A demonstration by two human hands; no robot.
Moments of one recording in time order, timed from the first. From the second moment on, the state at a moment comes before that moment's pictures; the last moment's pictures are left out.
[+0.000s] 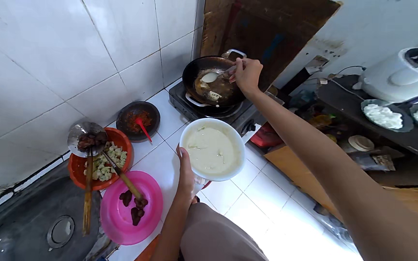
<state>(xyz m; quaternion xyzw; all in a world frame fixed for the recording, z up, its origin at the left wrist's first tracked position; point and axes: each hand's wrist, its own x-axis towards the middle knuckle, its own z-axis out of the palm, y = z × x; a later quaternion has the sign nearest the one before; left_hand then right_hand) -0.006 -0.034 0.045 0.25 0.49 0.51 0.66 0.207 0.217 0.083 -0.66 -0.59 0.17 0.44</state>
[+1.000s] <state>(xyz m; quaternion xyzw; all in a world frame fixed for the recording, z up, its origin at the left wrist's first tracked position) -0.037 -0.054 0.056 0.28 0.50 0.49 0.65 0.192 -0.035 0.080 -0.49 -0.68 0.27 0.47</state>
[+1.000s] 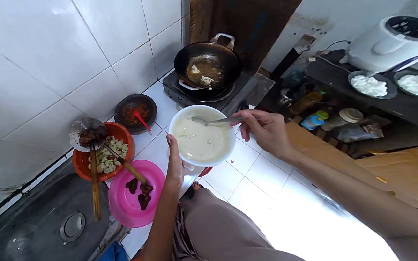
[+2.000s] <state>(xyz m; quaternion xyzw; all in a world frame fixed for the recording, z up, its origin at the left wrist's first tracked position) -0.050 -0.072 0.047 0.30 0.49 0.46 0.68 0.199 -0.064 0.061 -0.34 -0.78 0.18 0.49</state>
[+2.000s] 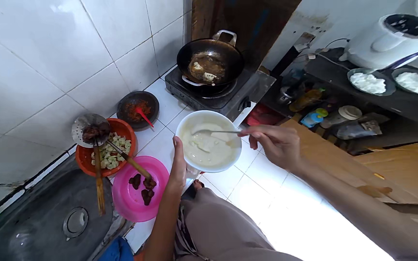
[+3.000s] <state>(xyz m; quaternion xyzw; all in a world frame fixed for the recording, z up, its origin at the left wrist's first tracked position) -0.048 -0.076 0.048 0.29 0.46 0.47 0.70 0.196 -0.095 0.102 -0.44 -0.70 0.24 0.51</state>
